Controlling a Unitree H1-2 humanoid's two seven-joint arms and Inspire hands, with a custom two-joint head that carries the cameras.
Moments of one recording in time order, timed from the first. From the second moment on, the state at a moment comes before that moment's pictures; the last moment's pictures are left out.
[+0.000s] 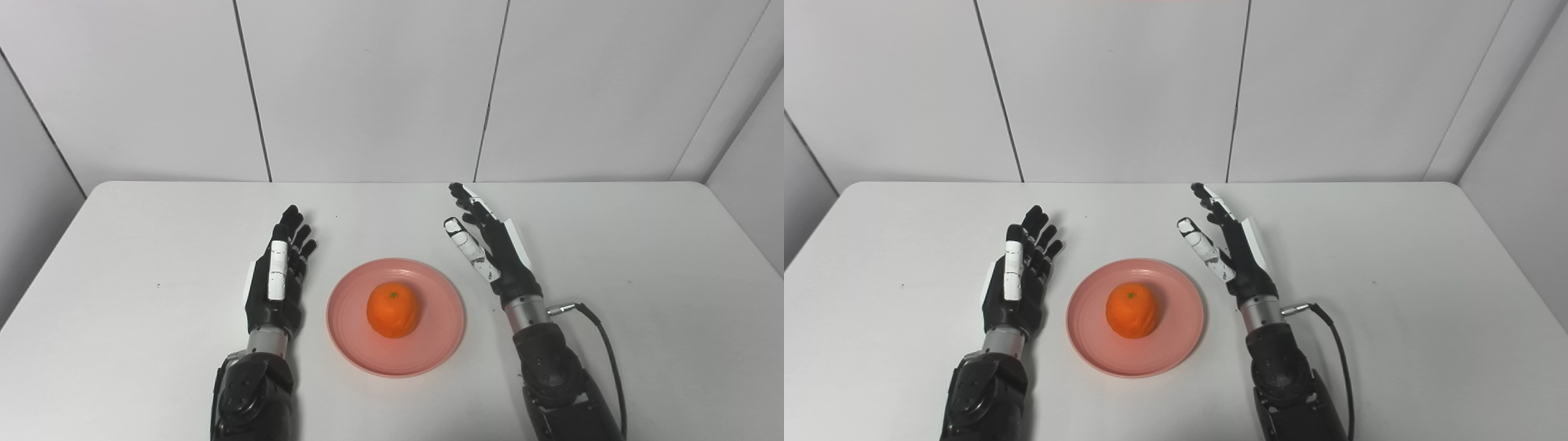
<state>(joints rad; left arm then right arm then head) -0.32 -0.11 0.10 0.26 -0.14 -0.09 0.00 -0.36 0.00 0.04 0.20 -0.23 -0.09 -0.06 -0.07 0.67</state>
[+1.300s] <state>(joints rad) -0.36 -0.01 0.04 0.25 -0.09 0.09 -0.01 -0.33 0.09 -0.07 0.28 0.11 -0.05 -0.05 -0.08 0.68</state>
